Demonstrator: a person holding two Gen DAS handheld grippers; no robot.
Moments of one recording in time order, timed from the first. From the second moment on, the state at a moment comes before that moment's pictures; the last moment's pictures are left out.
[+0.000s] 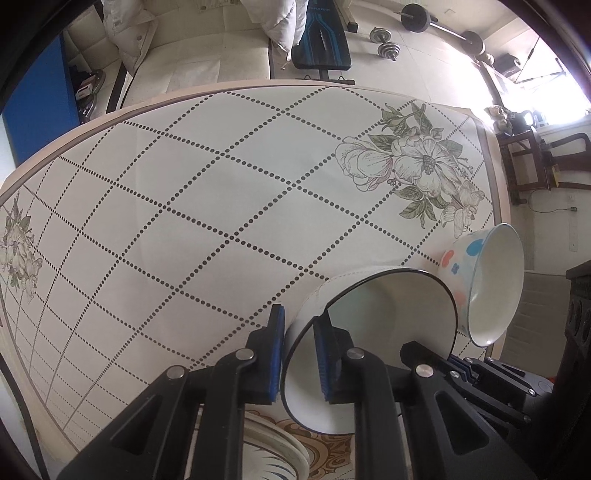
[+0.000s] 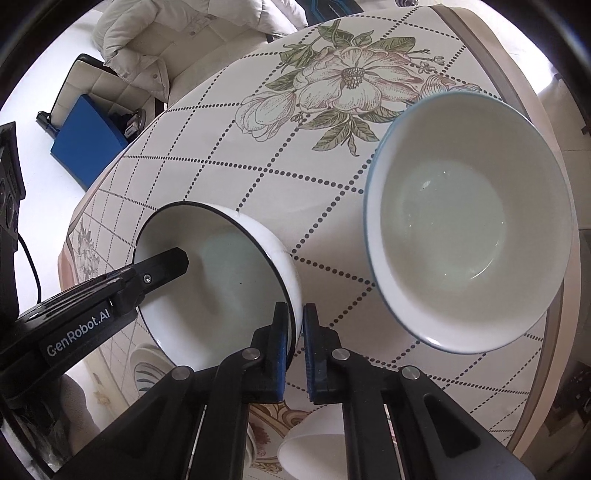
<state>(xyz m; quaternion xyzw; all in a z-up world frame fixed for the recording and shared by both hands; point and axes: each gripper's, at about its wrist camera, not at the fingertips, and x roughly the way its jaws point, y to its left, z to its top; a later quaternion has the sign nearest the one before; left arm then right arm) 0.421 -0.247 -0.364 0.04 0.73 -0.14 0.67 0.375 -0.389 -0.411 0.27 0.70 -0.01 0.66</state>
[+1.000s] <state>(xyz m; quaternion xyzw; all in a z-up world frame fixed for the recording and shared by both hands) 0.286 -0.300 -0.339 0.11 0.75 -0.21 0.62 0.214 -0.429 -0.355 0.30 0.70 -0.04 0.64</state>
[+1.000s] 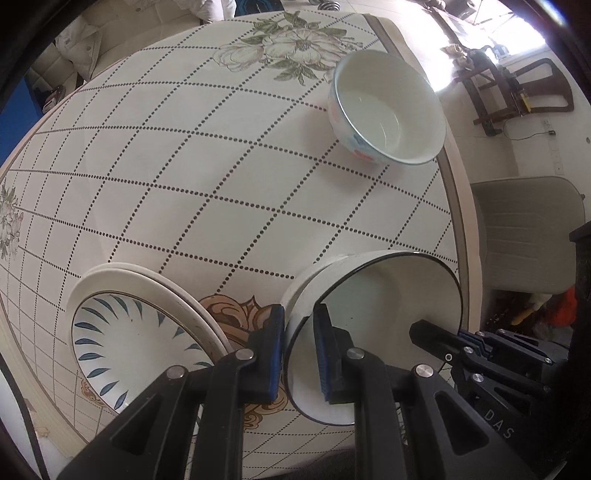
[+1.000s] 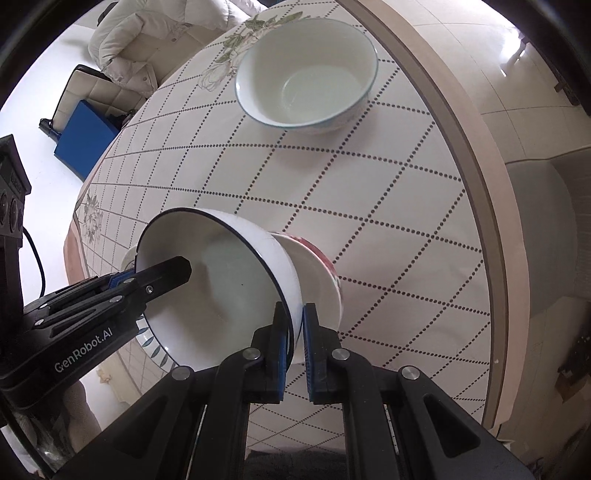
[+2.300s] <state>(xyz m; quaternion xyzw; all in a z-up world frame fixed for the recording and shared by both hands) 0.263 -0.306 -0.367 0.16 0.76 -0.17 0.60 0.203 -0.421 -0.388 0.27 0.74 -0.04 0.61</state>
